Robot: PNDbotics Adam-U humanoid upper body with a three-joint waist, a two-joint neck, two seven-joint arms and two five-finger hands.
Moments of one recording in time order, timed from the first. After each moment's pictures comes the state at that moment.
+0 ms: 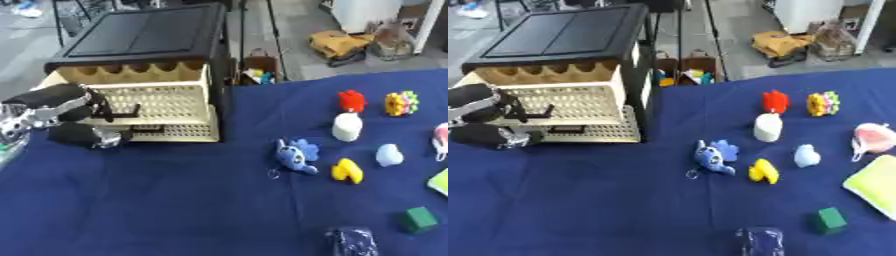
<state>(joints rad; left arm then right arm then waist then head) -0.54 0.95 -0.27 -1.67 -0.49 0.26 -0.51 -0.48 -0.71 -0.12 -1.98 0.35 -0.37 -0.86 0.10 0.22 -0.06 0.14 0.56</state>
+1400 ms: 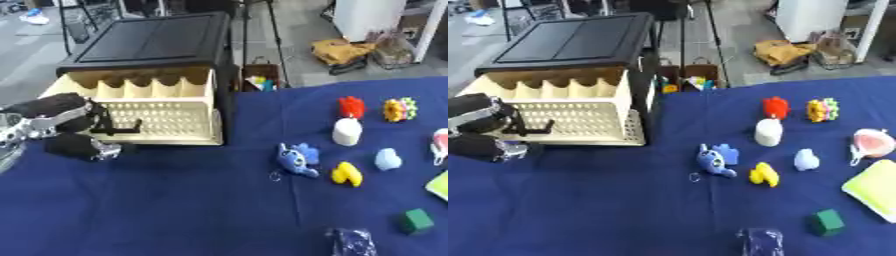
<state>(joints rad) -0.49 0.96 -0.27 -1.77 -0.45 0.28 -0.54 -0.47 -0.71 -0.12 -1.98 0.34 -0.36 -0.87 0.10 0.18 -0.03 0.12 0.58</state>
